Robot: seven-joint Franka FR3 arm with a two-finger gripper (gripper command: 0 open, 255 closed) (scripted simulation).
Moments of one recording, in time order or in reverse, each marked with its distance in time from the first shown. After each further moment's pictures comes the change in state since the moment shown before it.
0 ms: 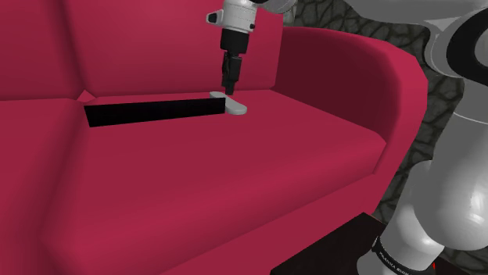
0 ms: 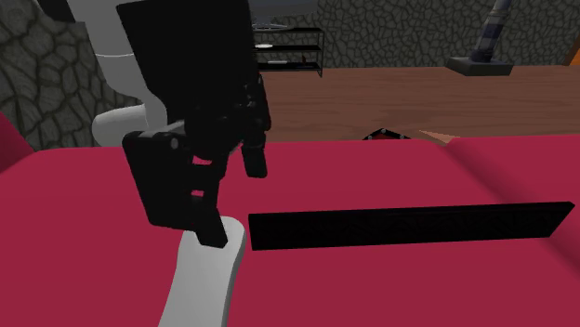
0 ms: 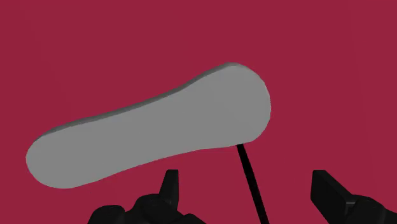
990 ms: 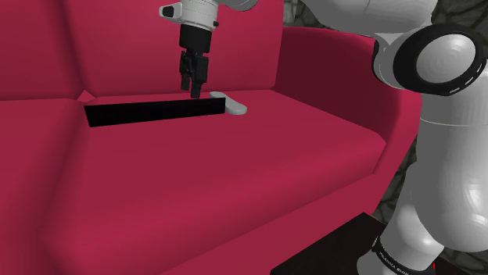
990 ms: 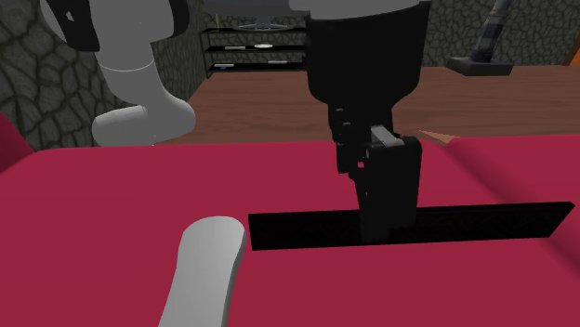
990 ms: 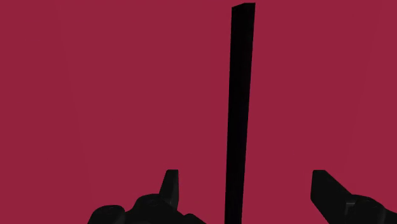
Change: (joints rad) arm 0.081 0.262 0.084 0.336 0.017 -0.083 -0.155
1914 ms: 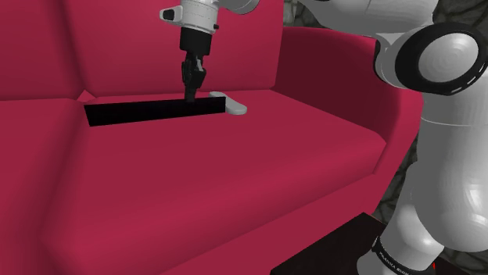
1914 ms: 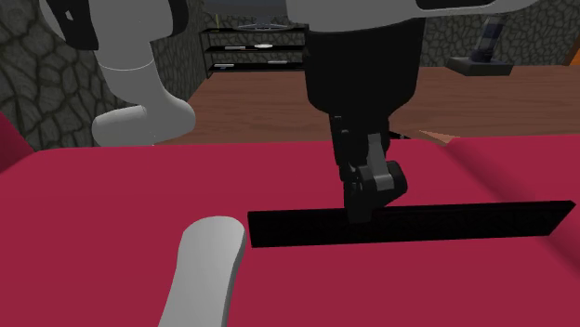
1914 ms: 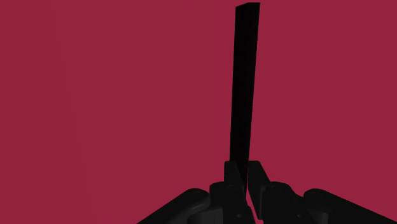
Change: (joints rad) arm -0.003 -0.009 -0.001 -0.029 0.002 0.020 -0.004
